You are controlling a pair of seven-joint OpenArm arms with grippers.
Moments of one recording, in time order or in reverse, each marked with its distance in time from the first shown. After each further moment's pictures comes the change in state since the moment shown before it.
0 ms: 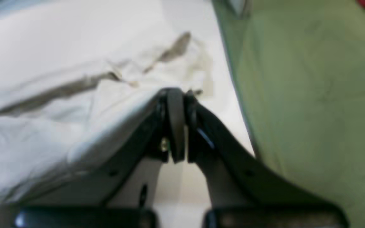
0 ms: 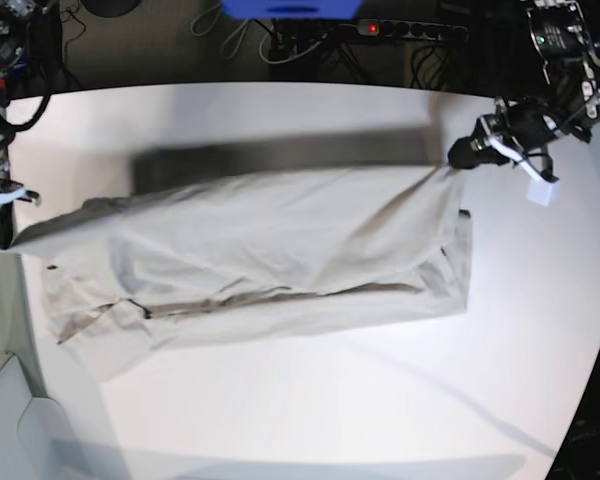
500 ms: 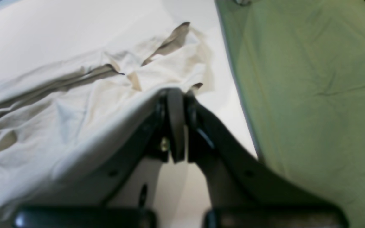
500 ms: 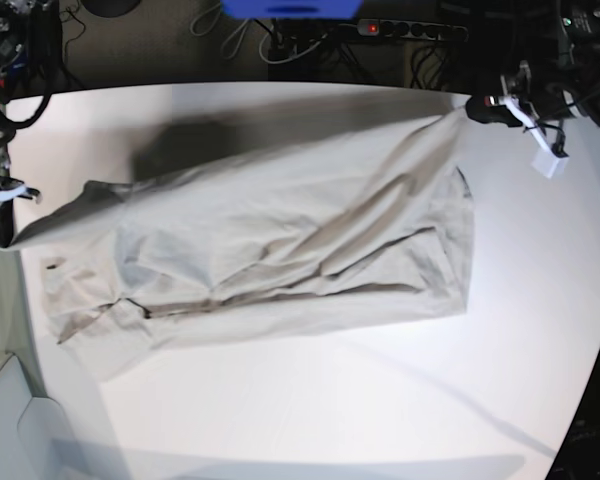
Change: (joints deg) left arm 6.5 -8.1 0.6 3.8 0.0 0.1 8.3; right arm -0.5 -0.3 0.1 0.0 0.2 0.0 0.4
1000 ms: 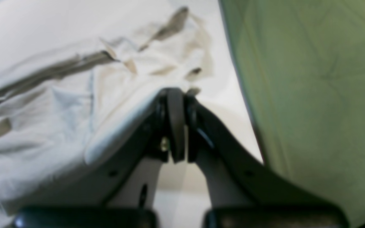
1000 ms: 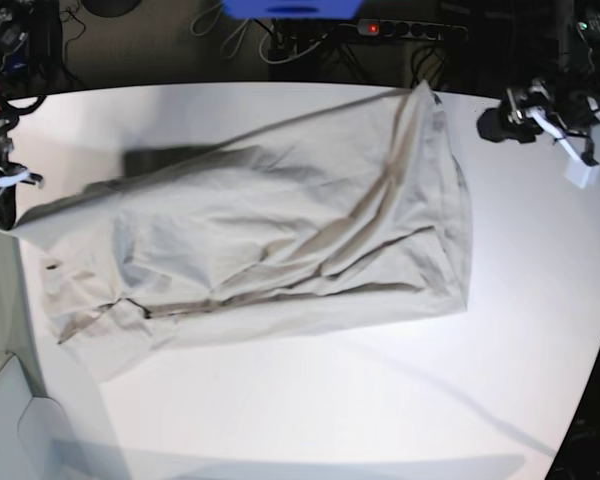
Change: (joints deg) left arm -2.0 0.1 -8.3 1.6 -0.2 0.0 0.7; right arm -2.8 -0.4 0.5 0.0 -0.1 0.0 -0.4
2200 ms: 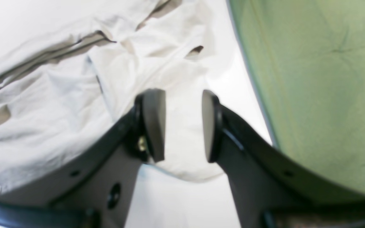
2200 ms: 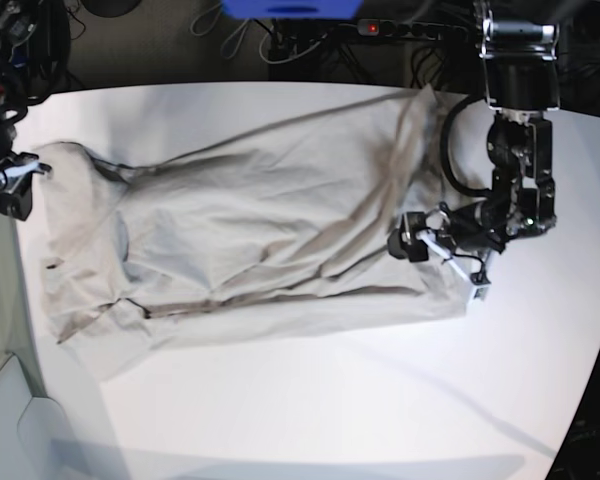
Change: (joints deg) left arm -32.2 8.7 30.4 -29.7 25.7 0.4 -23.3; right arm -1.6 -2.2 -0.2 -0.3 -0.2 0.0 0.0
